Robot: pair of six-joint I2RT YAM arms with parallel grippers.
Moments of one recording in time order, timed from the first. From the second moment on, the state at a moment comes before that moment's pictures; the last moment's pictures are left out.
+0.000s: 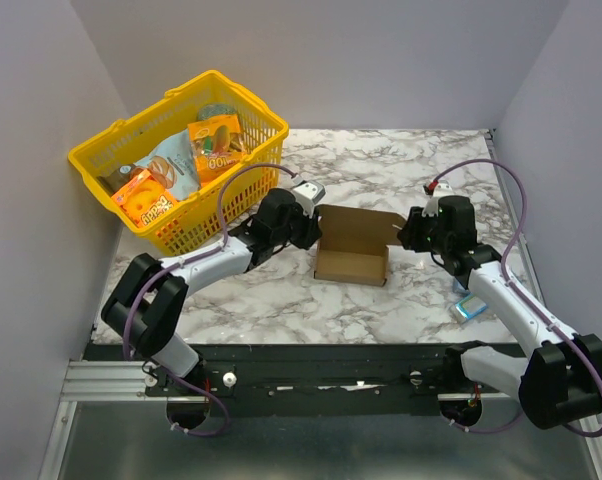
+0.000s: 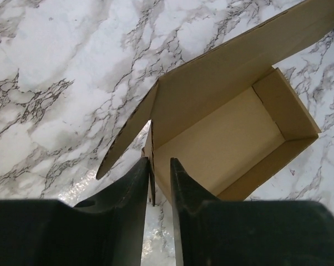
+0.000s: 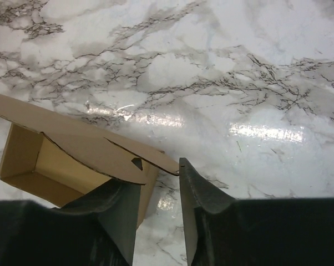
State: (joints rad) left arm -0.65 1.56 0.92 0.15 0.20 -0.15; right arm 0.23 1.11 0.70 -0.19 -0.10 0.19
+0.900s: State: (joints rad) left arm -0.71 1.63 0.99 0.15 0.01 -0.37; right arm 0.35 1.09 0.63 -0.09 -0.09 0.24
